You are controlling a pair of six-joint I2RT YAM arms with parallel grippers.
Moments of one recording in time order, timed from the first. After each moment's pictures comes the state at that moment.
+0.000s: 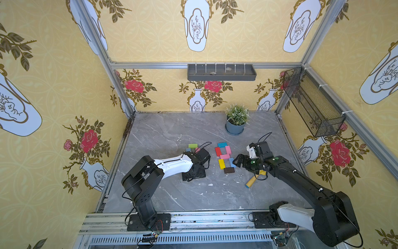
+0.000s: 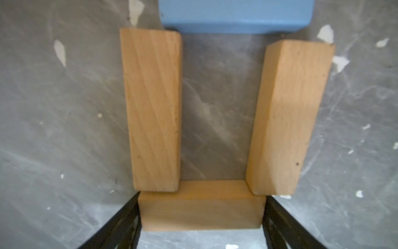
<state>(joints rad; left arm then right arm) -0.84 1.73 1.00 -0.72 -0.11 -0.96 0.40 1.18 0.67 -0.50 -0.33 0.60</state>
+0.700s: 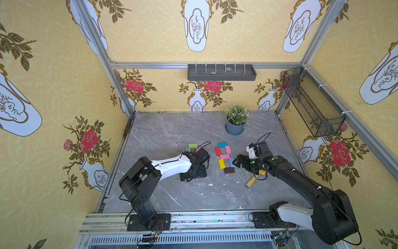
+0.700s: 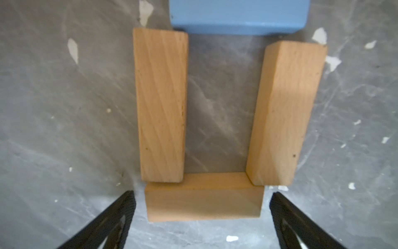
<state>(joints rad) -0.85 1.69 0.99 -0.72 -0.10 -0.97 0.40 1.20 0.67 -0.50 -0.34 0.60</state>
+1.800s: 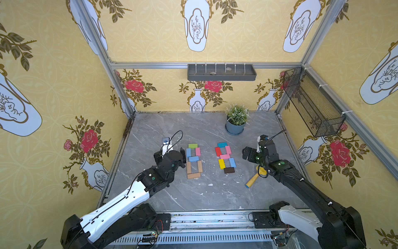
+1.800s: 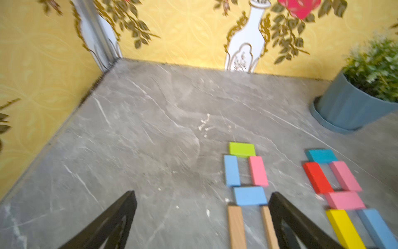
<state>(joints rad) -0.77 0.87 0.64 -0.31 -0.76 -0.45 0.40 1.04 0.63 -0.31 0.12 0.47</state>
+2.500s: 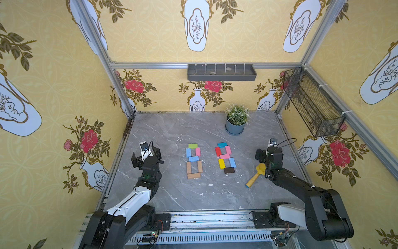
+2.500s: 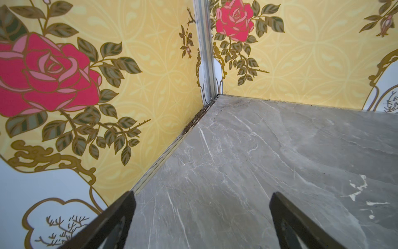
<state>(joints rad) -0.25 1.02 0.22 0.64 -0.77 0.02 0.13 1.21 0.34 0.35 0.29 0.10</state>
